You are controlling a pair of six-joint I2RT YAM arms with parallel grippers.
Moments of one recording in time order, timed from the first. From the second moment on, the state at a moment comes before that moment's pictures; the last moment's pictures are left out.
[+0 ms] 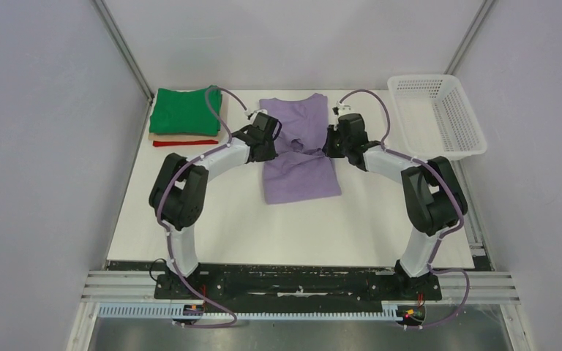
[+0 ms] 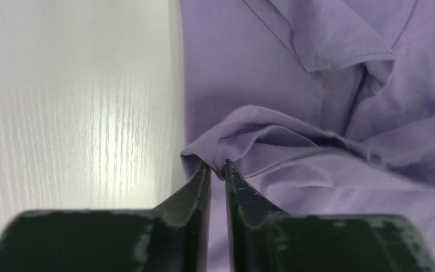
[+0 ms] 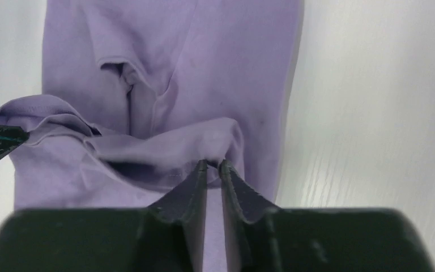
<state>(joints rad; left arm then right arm) -0.53 1.91 1.35 -0.34 -0.24 -0.58 0.38 1.80 1.10 0.04 -0.02 0.31</state>
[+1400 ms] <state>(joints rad) -0.40 1.95 1.26 -0.22 -0.07 -0.57 0.33 1.98 1.26 0.04 -0.20 0.20</state>
